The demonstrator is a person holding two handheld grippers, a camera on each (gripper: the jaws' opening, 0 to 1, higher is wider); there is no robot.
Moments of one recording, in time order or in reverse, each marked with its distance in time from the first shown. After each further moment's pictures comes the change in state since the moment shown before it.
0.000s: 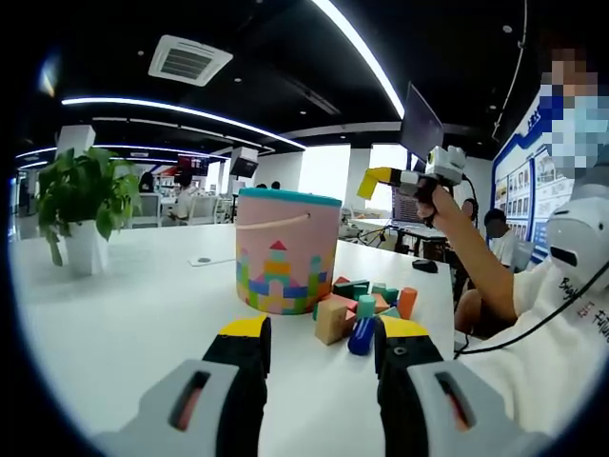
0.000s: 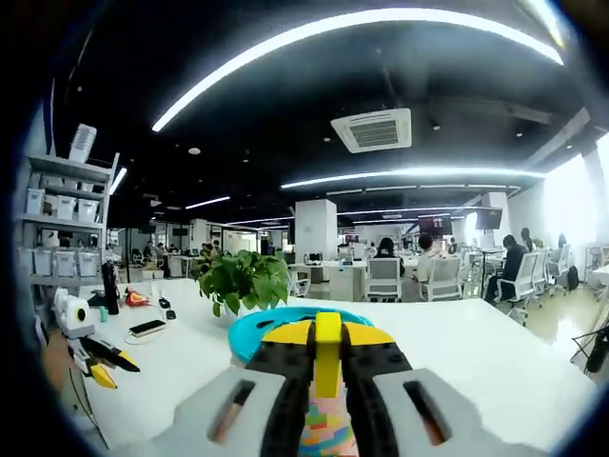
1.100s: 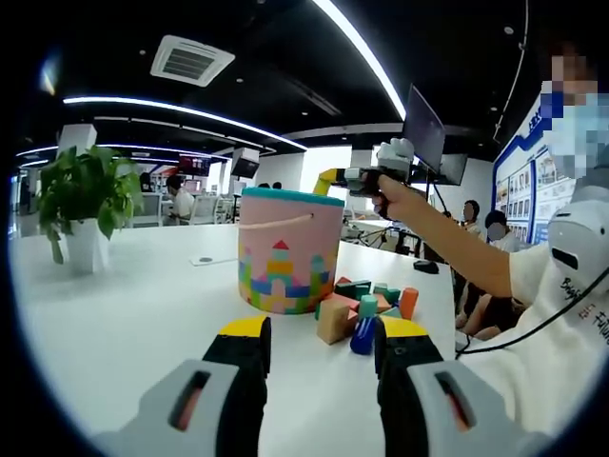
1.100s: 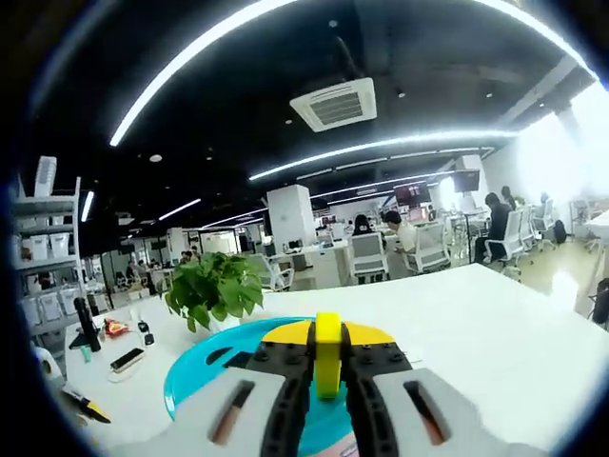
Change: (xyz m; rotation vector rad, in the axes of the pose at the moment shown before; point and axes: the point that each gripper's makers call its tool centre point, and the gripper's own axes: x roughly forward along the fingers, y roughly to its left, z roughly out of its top) left arm -0.001 0.003 -0.002 -0.008 -0.003 0.003; right arm 0.106 -0.037 -0.029 0.103 0.095 -0.159
